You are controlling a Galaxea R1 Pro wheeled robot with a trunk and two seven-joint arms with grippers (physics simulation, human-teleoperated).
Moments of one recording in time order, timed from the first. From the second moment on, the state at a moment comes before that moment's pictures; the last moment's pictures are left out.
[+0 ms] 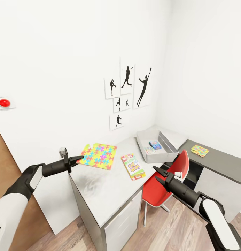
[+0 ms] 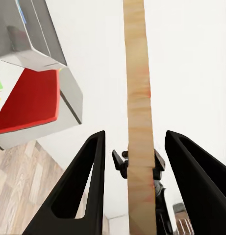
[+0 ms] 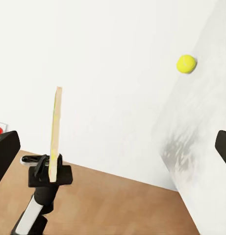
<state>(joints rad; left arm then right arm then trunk) -0.84 0.28 0.14 -0.62 0.39 1.04 -1.28 -0.25 -0.14 -0.11 -1.48 -1.25 0.80 0.21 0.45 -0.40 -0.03</state>
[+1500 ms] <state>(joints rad) -0.88 0.21 0.14 -0.69 0.39 1.03 -1.27 -0.25 -0.14 -0.10 -1.56 -1.25 0.81 0.21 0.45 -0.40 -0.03</state>
